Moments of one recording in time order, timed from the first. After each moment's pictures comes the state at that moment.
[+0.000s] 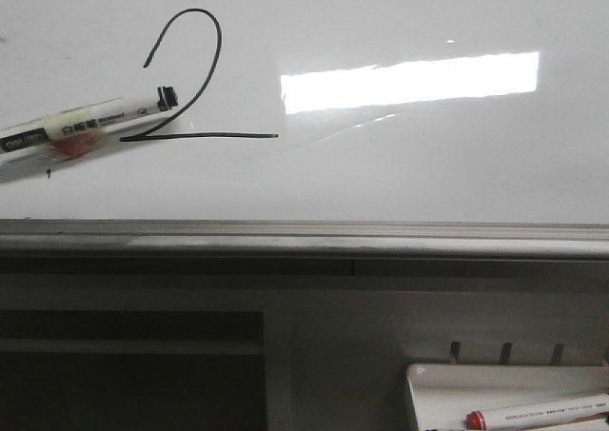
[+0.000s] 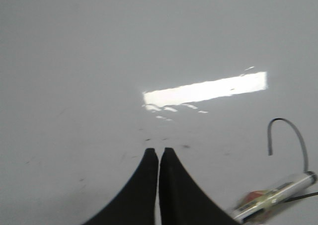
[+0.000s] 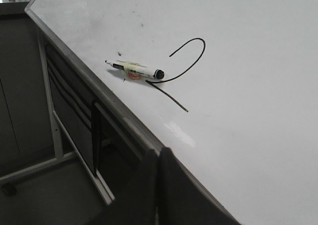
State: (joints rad) left arm -0.15 0.07 -0.23 0.02 0.11 0.05; right arm 0.83 0.44 -0.38 0.16 0.18 -0.31
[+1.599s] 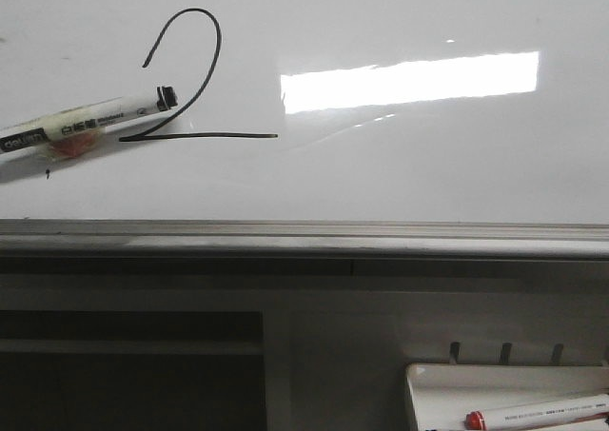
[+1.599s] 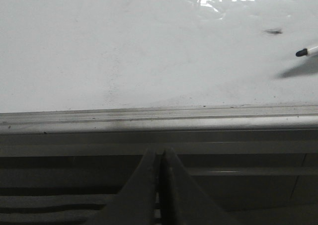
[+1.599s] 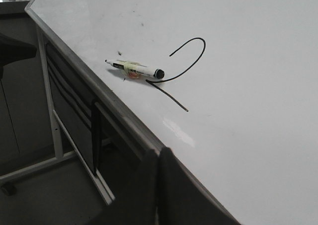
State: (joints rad) left arm 0.03 0.00 0.00 0.05 0.33 0.05; right arm 0.83 0.44 -0.38 0.16 0.18 -0.31
